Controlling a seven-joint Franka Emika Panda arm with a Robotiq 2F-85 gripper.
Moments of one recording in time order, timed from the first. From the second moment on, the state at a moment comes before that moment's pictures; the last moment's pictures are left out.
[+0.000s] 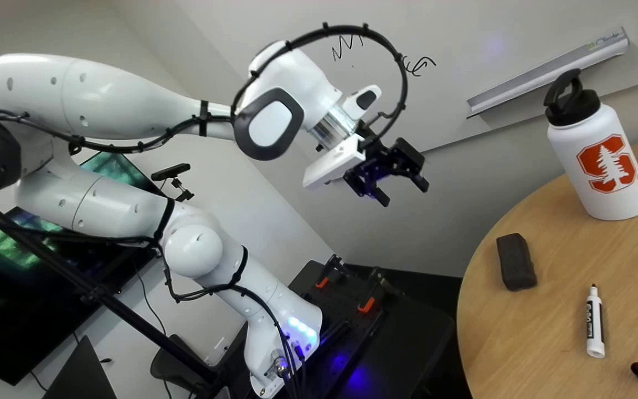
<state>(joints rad) -0.14 -0.38 -0.64 -2.80 -0.40 2.59 -0.74</state>
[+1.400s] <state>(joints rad) -0.21 0.24 -0.46 -2.64 0.04 2.94 -1.10</state>
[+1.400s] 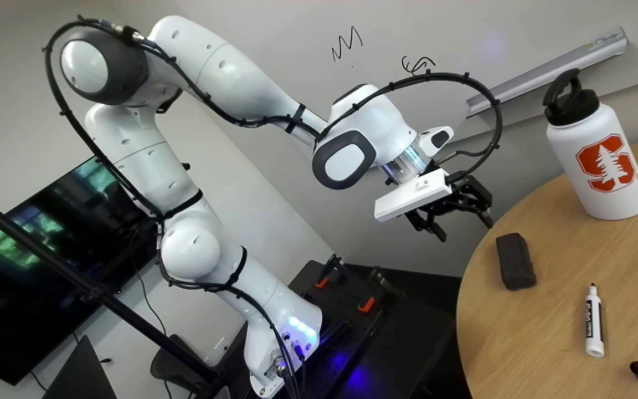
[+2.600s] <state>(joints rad) -0.63 0.62 -0.09 -2.33 -0.07 2.96 -1.19</state>
